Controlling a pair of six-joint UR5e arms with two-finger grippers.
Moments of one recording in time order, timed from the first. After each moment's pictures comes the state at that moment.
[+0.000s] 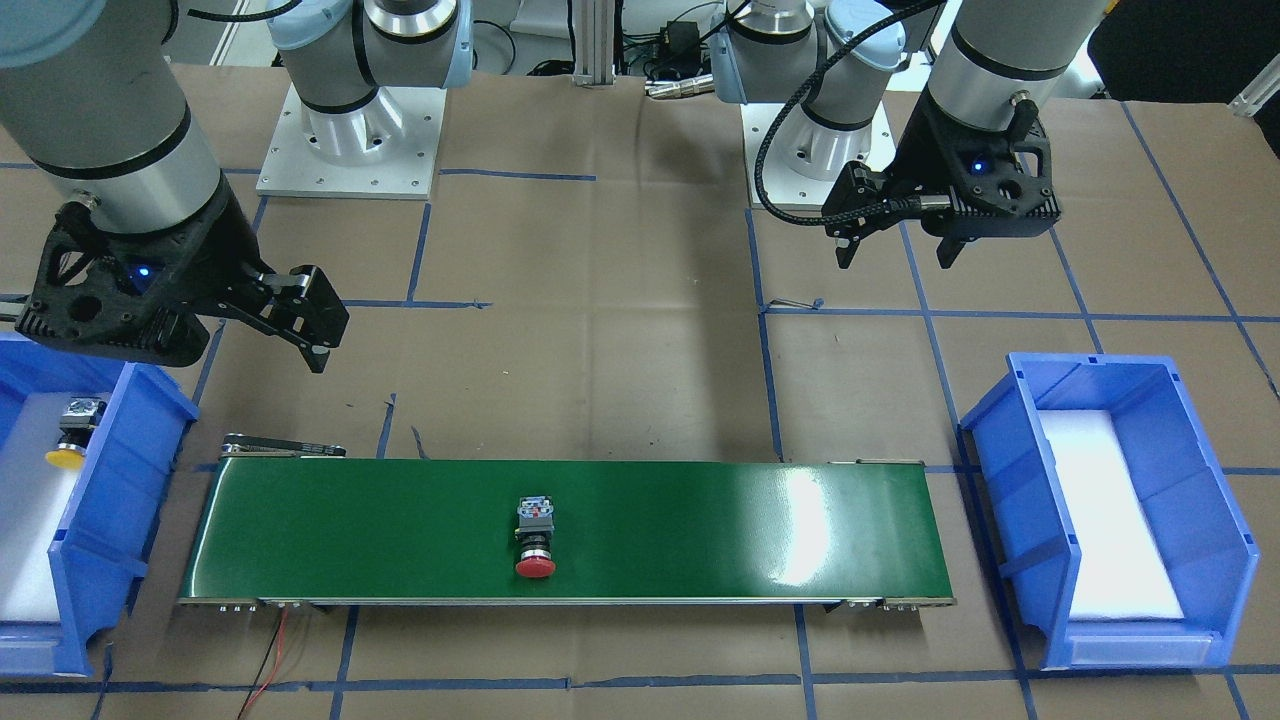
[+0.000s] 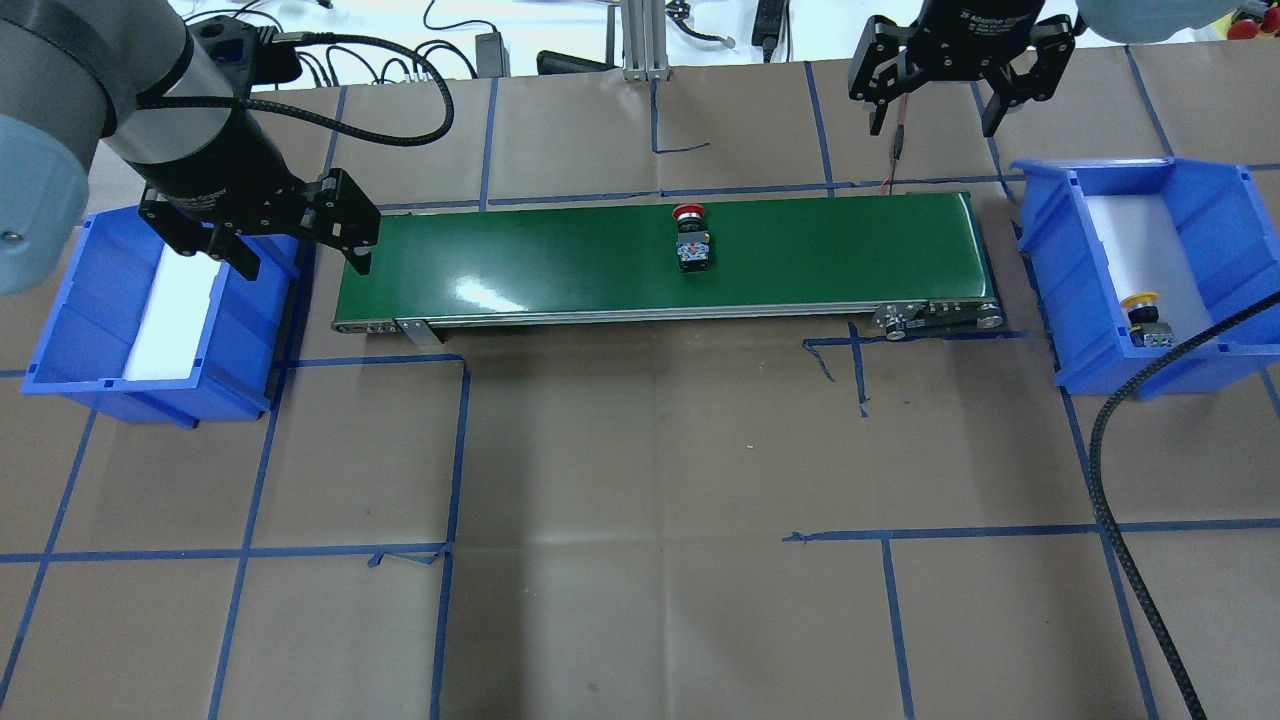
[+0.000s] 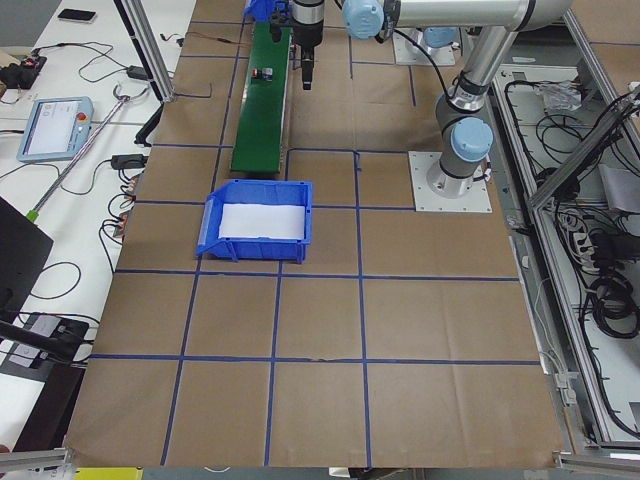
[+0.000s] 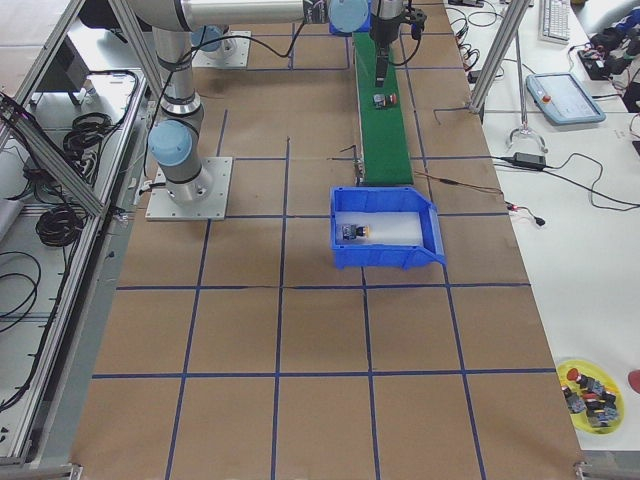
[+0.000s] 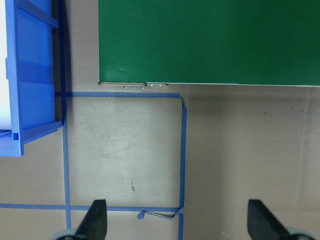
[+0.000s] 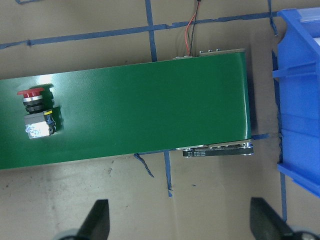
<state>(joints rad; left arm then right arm) -1.52 -1.52 -1.64 -1.52 1.59 0.04 1.59 -1.36 1.34 -1.60 -1.61 0.13</state>
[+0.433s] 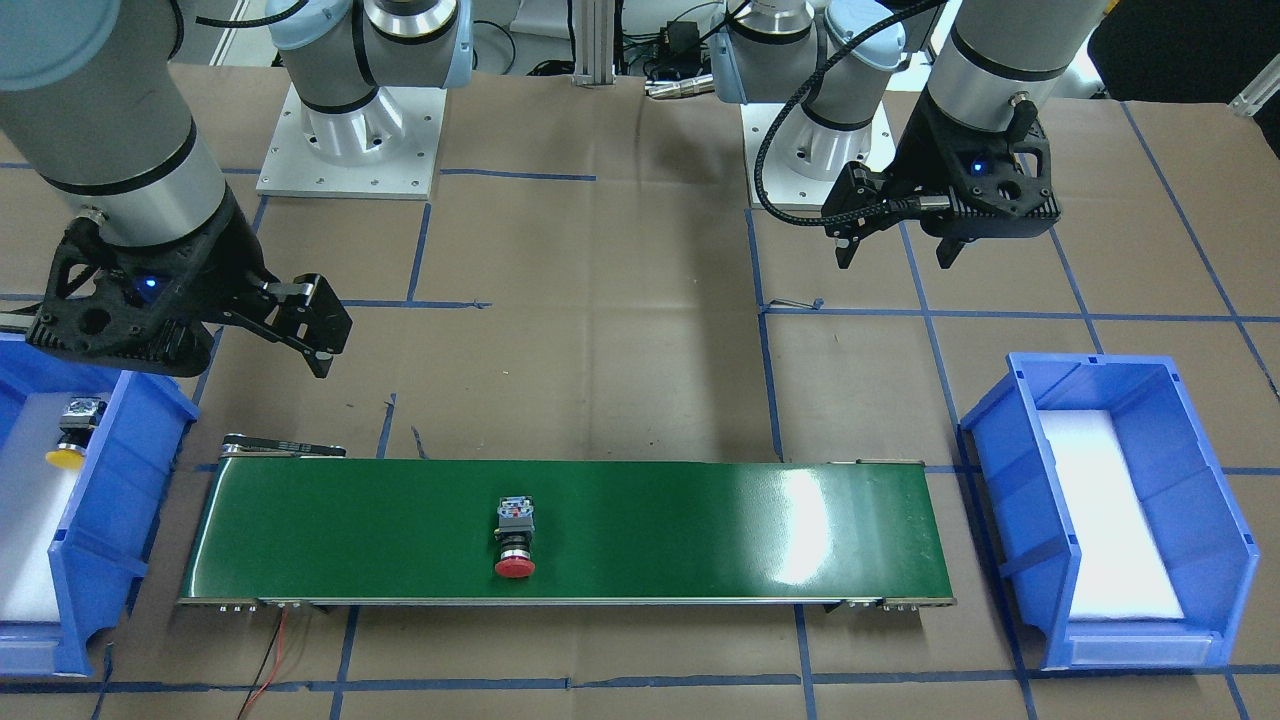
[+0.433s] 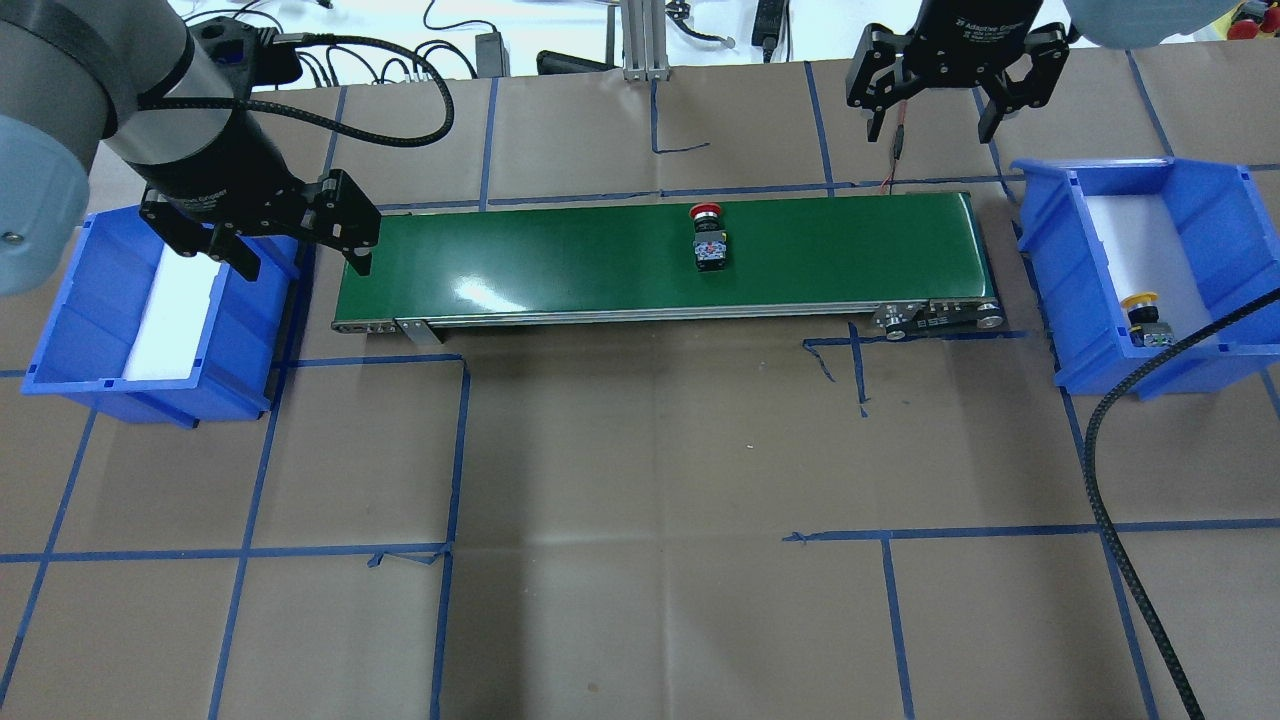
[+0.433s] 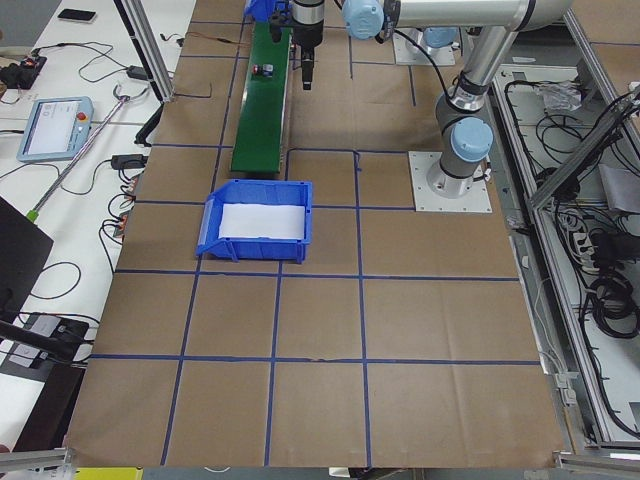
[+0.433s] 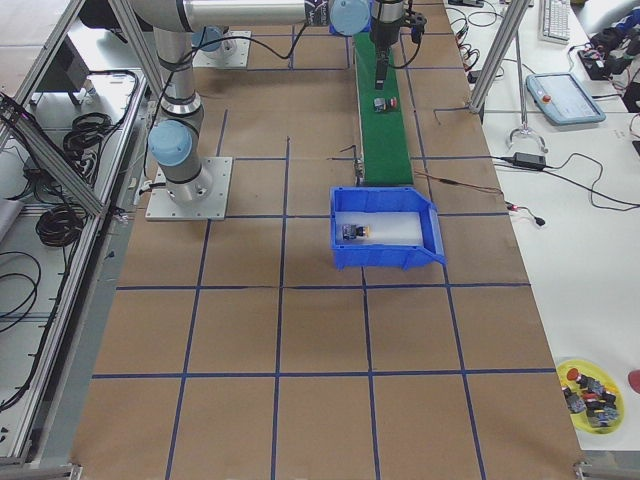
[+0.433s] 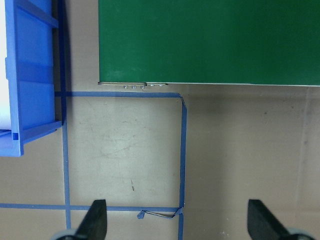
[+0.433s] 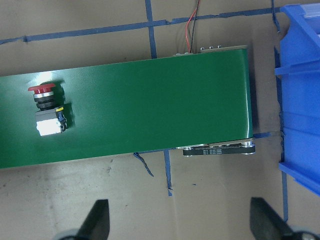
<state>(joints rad) -1.52 -1.52 -1.65 -1.52 1.59 0.04 1.59 -1.36 1.35 -1.60 -1.61 0.13</state>
